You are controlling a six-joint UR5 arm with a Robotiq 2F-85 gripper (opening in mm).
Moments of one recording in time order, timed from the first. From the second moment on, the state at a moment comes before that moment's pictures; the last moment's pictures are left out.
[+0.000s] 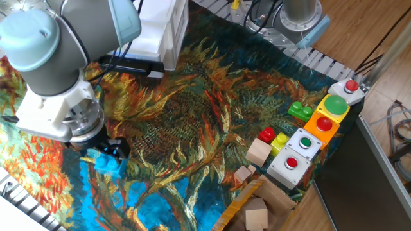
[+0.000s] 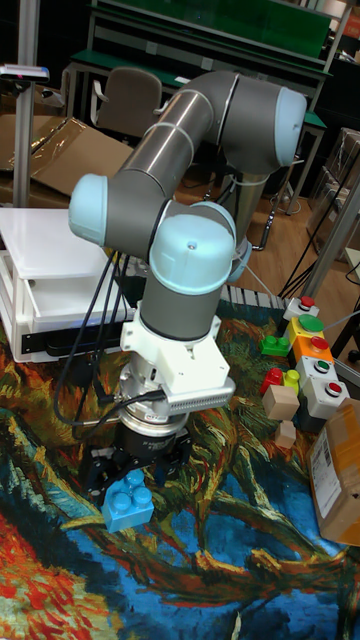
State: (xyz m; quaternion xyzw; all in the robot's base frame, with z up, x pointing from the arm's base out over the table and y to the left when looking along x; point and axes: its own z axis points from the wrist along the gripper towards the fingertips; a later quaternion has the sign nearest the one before) arm 0.711 -0.022 0.052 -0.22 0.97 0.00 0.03
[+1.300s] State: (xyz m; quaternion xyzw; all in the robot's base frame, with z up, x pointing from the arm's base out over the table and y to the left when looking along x) arm 0.698 -0.020 0.029 -0.20 0.98 0.03 0.03
